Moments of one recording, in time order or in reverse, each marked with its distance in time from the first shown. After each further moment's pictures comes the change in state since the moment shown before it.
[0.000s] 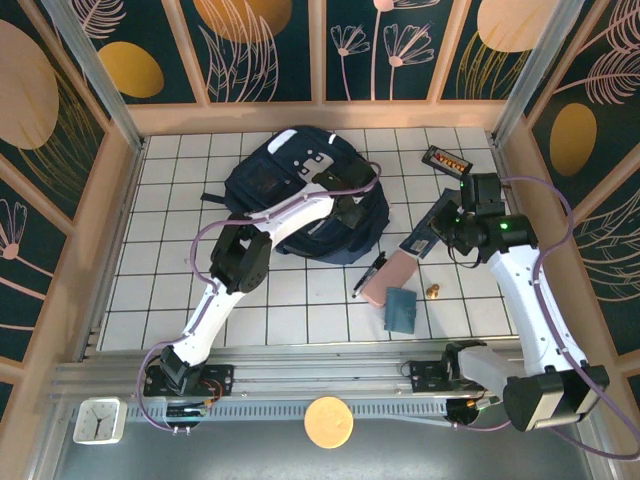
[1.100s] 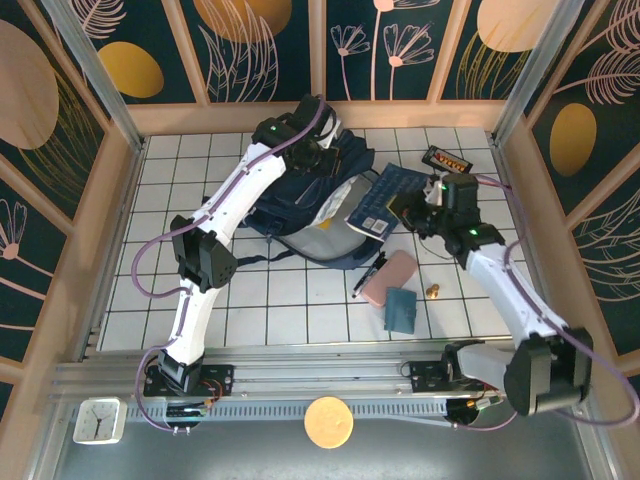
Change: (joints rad) left arm 0.162 -0.212 0.264 -0.269 0.311 -0.164; right arm 0.072 0.117 -0.258 0.735 -0.420 0.160
